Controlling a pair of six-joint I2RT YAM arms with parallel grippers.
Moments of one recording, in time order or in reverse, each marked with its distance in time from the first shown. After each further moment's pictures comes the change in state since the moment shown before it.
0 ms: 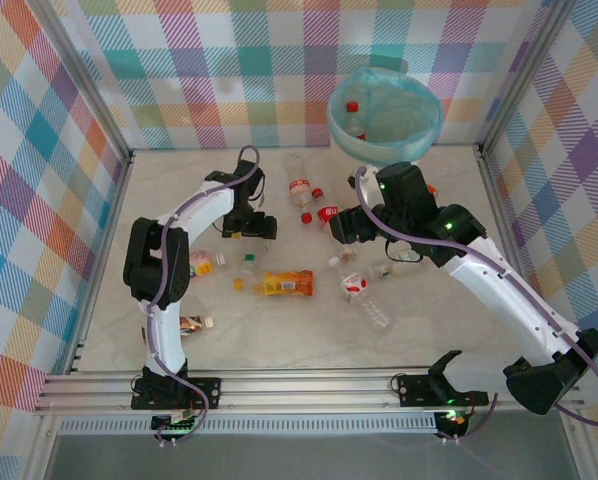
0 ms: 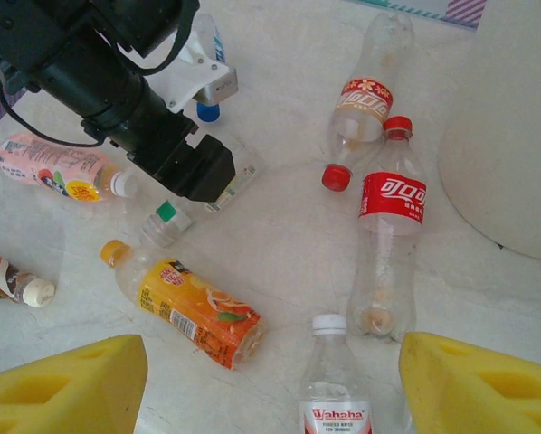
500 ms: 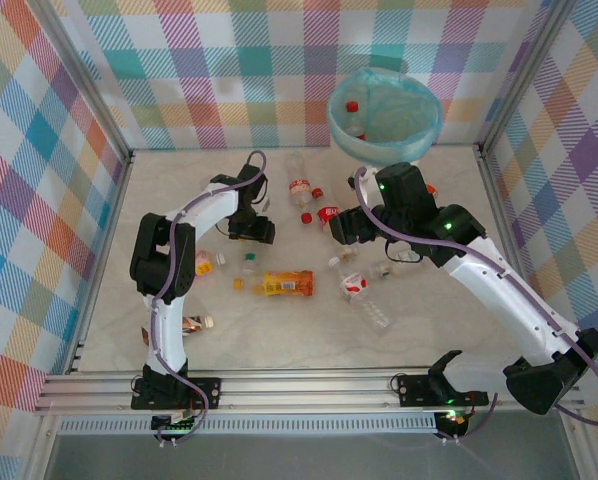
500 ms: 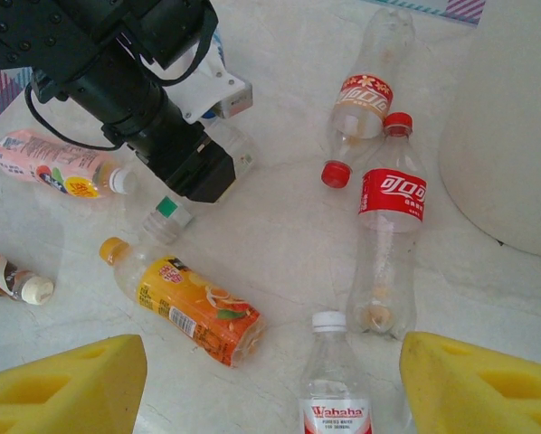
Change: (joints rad) left arm 0.000 0.051 0.000 0.035 0.015 0.092; right arm 0.000 0.000 -0.002 -0.005 0.000 0.000
